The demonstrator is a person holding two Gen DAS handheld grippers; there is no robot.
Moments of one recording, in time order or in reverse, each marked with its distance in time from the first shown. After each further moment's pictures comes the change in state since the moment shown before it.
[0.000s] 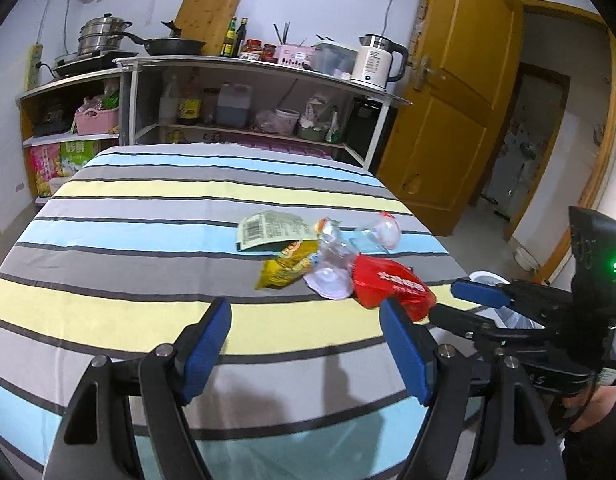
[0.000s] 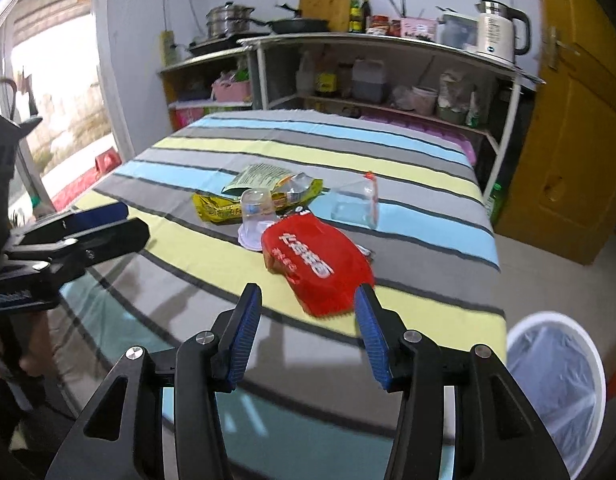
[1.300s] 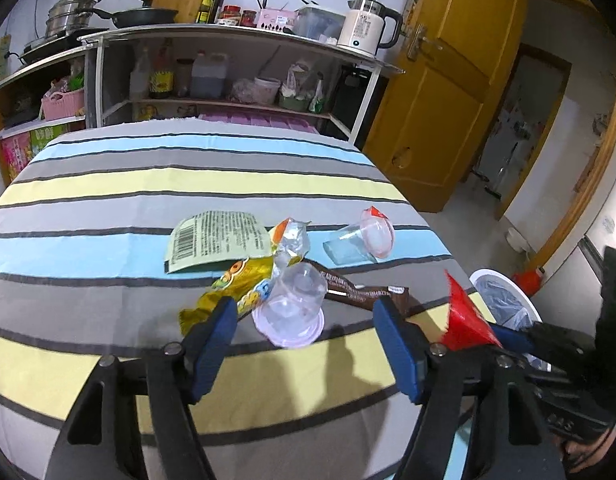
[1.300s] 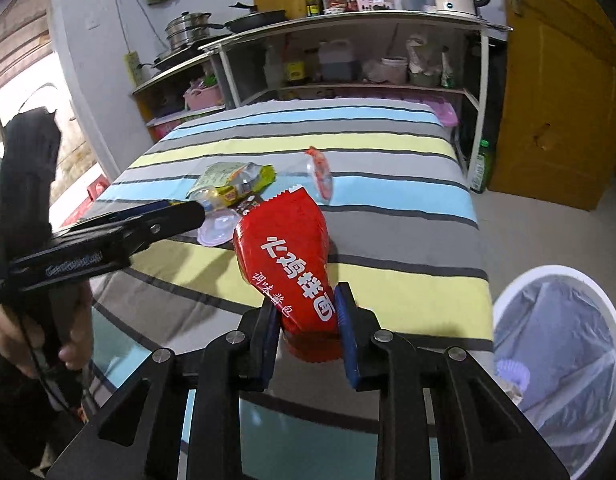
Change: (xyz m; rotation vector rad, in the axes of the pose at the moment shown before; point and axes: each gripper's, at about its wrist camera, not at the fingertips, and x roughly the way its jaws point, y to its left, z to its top) left arm 0.072 -0.028 0.029 0.017 0.124 -0.052; right arm -0.009 -0.055 -0.015 0.210 0.028 0.029
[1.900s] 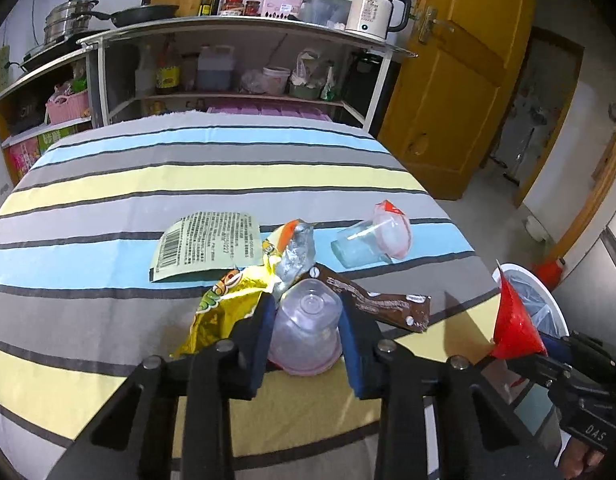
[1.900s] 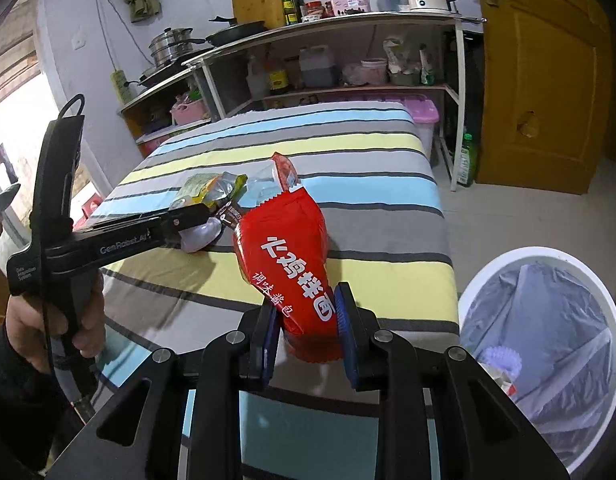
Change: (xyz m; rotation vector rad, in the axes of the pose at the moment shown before) left arm 0.018 -0.011 0.005 0.026 0.039 0.070; right arm -0.015 -0.013 -0.009 0.063 -0.031 -0.019
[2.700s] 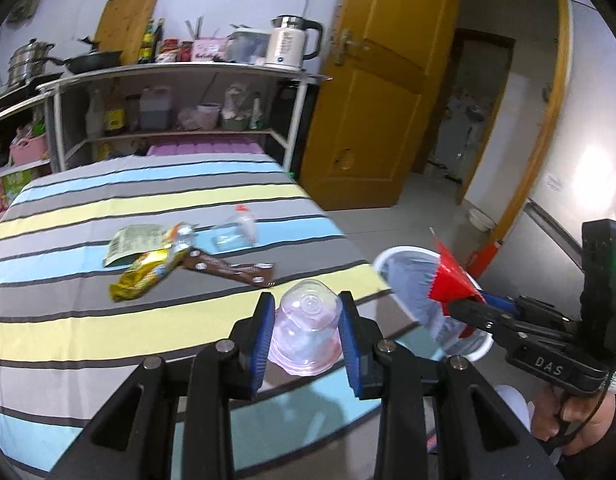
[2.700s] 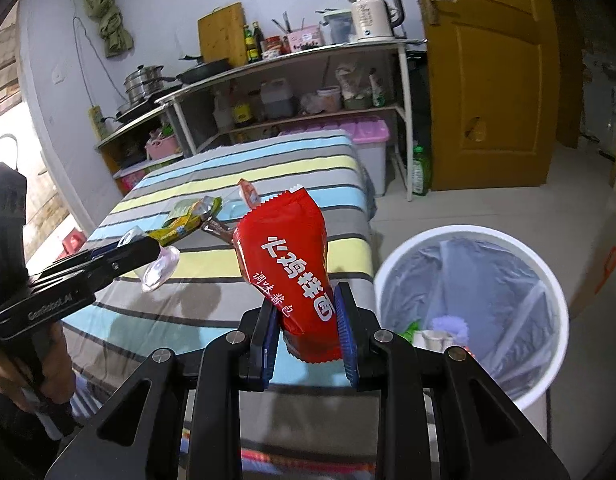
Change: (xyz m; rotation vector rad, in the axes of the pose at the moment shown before) left arm -0.090 -0.080 -0.034 0.123 -0.100 -0.183; right arm -0.099 -0.021 -0.039 0.092 -0.117 -0.115
